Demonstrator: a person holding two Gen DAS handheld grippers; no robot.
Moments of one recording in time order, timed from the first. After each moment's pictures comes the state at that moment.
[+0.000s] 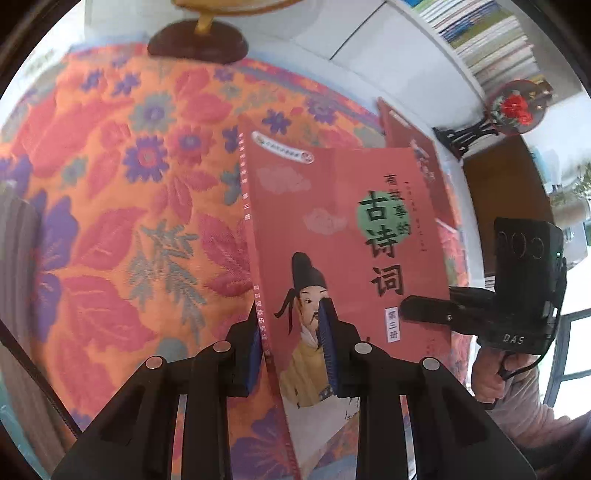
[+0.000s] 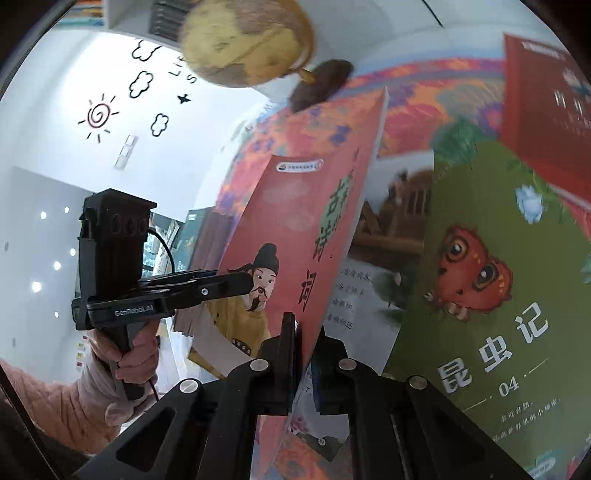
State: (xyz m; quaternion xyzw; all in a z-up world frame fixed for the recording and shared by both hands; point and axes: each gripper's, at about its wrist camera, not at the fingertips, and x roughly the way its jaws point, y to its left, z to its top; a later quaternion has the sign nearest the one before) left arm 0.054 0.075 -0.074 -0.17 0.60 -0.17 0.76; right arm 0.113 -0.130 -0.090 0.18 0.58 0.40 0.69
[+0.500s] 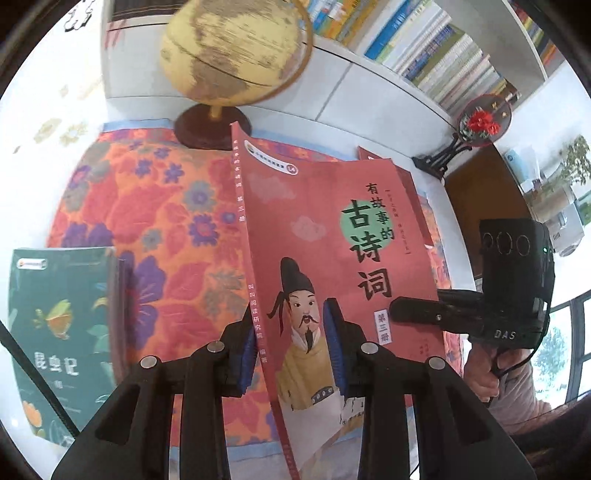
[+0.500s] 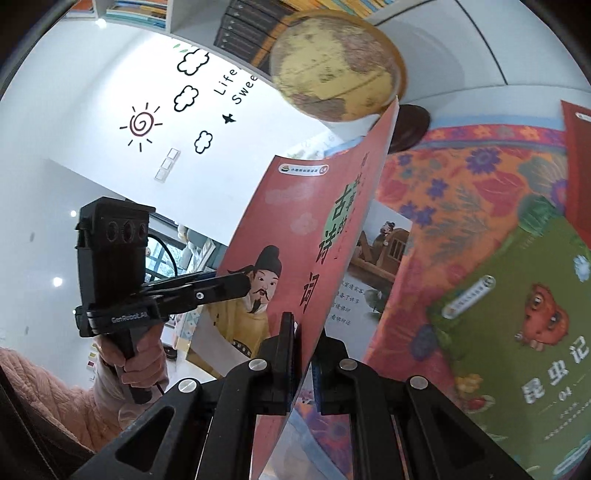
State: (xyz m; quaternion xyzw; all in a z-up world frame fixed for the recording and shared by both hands) left arm 0.030 0.128 0.020 -0.13 0.54 -0.16 0.81; right arm 0.086 -0.087 -0.026 0.21 0.51 0.45 0.70
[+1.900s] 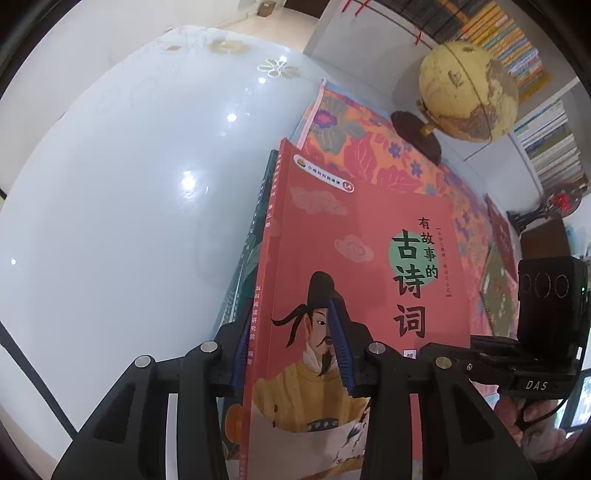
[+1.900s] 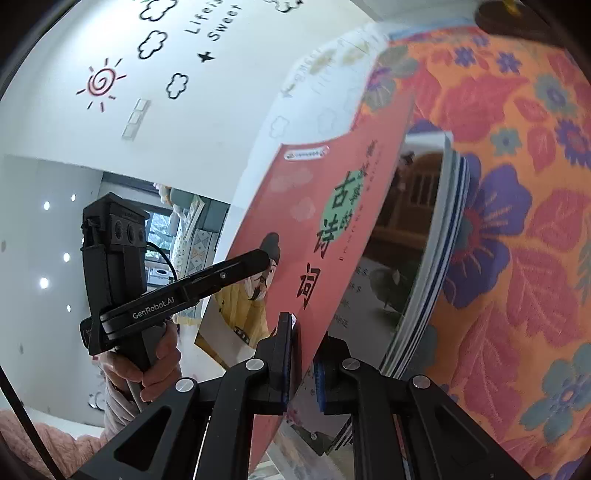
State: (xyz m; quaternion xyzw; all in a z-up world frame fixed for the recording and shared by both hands) left arm -0.007 0.388 -0.060 -0.20 0.57 -0.03 0.80; right arm 0.064 0.196 -0.099 0.19 0.62 0.42 0.63
